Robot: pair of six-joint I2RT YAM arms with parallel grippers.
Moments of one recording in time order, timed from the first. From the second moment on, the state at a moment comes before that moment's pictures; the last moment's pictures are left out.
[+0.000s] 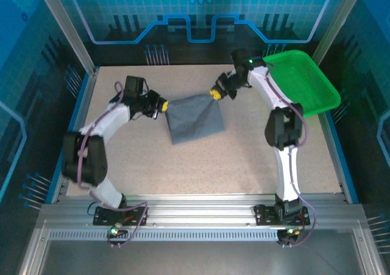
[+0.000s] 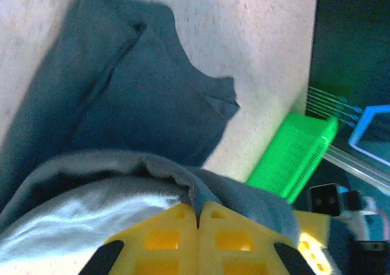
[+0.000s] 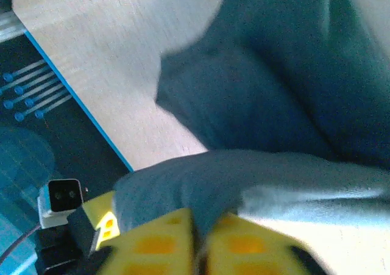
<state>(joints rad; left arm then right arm) -0.11 1.74 1.24 -0.35 0.49 -1.34 0.27 2.37 2.34 -1.15 -0.68 0.96</state>
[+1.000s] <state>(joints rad) -0.76 1.71 0.88 0.12 -0.16 -1.95 0.22 1.33 1.04 -0.55 -0.58 0.79</state>
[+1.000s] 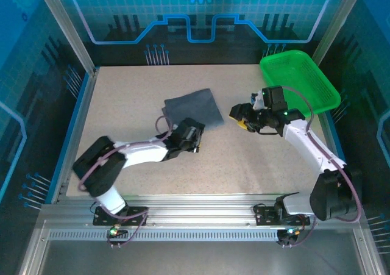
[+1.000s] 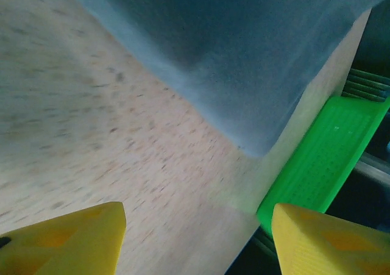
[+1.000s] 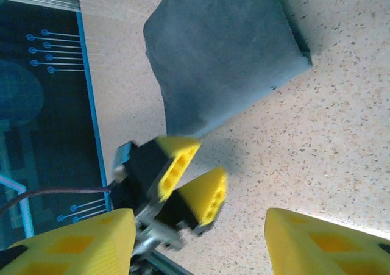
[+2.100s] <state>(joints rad) 0.18 2.10 1.24 0.18 0.40 -1.39 0.23 1.34 1.02 -0.52 -0.65 0.77</state>
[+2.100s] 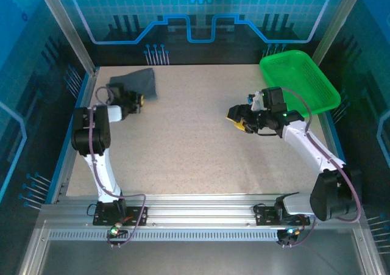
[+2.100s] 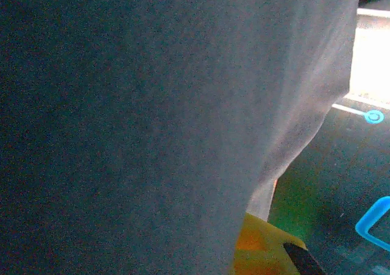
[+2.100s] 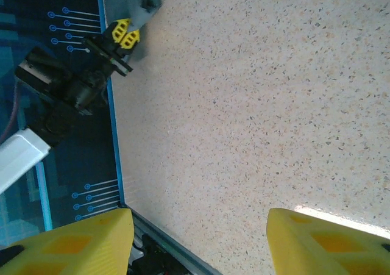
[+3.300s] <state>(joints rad) 0.18 1.36 1.21 -0.32 0.38 -0.91 0.36 1.36 1.30 -0.52 -0.50 0.77</state>
